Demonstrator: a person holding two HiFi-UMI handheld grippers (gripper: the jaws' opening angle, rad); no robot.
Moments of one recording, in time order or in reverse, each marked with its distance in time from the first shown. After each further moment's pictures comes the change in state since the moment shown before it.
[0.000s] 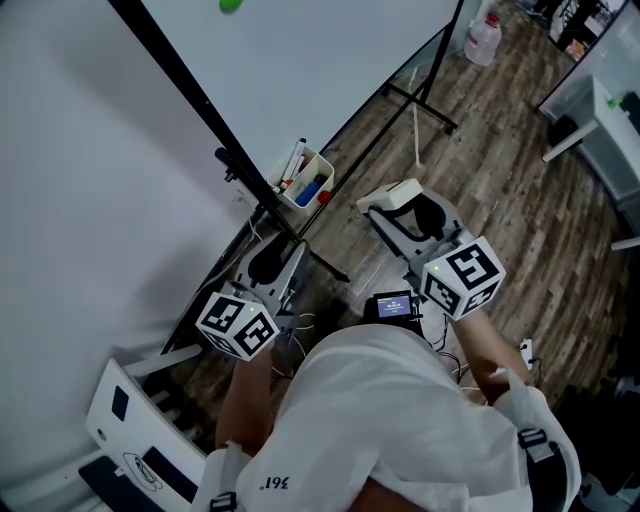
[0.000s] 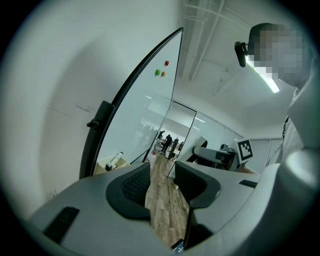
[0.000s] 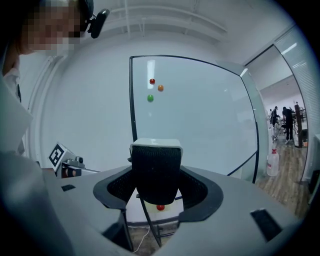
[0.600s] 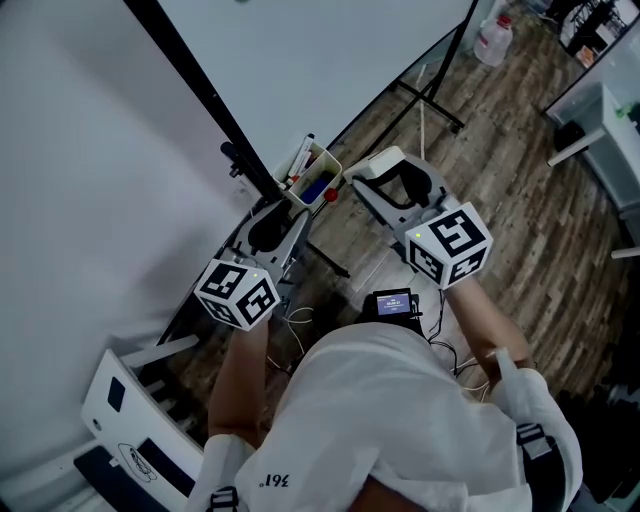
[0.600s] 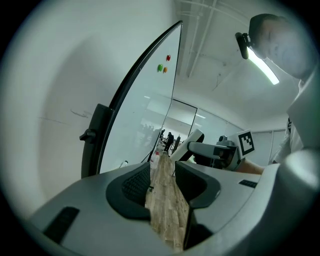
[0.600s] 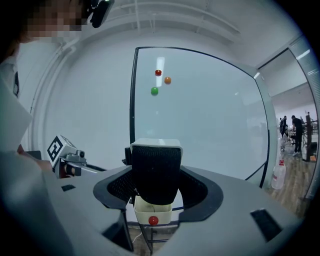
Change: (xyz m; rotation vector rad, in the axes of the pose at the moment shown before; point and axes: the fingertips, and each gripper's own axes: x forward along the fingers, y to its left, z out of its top) left arm 0.035 0.030 0.019 0.064 0.014 0.021; right arm 0.062 -0.007 0.014 -0.097 0.012 0.051
